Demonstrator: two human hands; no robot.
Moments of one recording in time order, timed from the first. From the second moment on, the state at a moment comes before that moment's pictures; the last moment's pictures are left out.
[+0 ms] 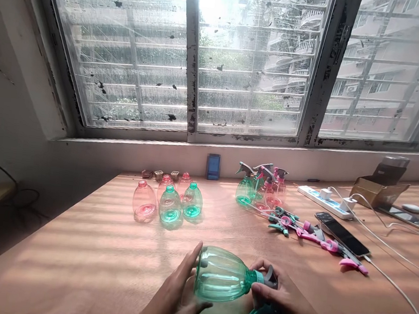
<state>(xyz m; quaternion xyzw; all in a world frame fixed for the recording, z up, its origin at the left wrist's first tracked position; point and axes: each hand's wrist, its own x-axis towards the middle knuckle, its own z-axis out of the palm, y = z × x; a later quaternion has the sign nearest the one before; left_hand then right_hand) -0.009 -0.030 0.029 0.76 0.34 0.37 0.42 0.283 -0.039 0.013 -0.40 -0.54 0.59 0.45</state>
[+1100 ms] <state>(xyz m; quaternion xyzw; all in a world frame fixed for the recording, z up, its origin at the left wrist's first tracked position) -0.009 -0.028 0.028 0.75 0.33 0.38 0.42 0.282 -0.041 0.017 -0.38 -0.52 0.61 0.46</state>
